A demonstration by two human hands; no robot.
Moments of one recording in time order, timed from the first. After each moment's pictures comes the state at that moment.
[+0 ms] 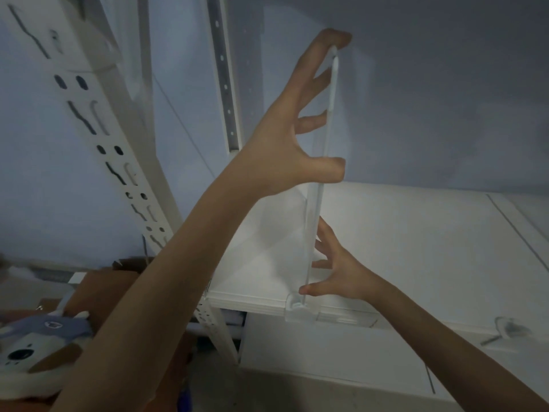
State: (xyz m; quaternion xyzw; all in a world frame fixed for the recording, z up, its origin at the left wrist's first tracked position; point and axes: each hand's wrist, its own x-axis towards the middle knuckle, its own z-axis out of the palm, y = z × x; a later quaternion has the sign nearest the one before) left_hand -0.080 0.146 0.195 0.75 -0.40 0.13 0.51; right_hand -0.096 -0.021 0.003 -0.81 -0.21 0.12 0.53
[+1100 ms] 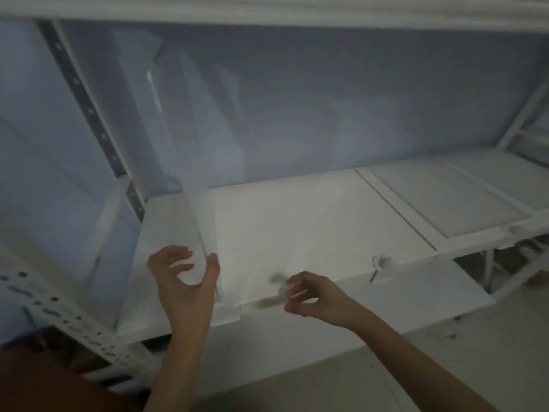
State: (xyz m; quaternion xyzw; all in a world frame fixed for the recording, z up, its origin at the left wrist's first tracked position) left_hand -0.152 0.109 0.016 0.70 -0.06 0.28 0.65; right_hand -0.214 -0.107 -0.030 -0.81 0.06 0.07 0.58
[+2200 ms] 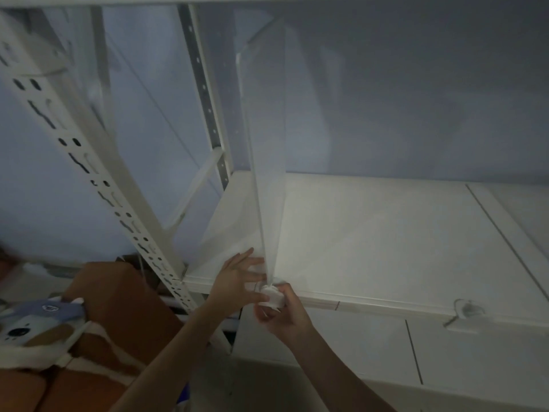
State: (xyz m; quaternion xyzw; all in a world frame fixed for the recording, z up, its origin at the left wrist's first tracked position) left_hand -0.107 0.165 -0.093 0.93 -0.24 0.15 0.25; right_hand -0.153 0.021 -0.089 -0.19 0.33 0.26 0.89
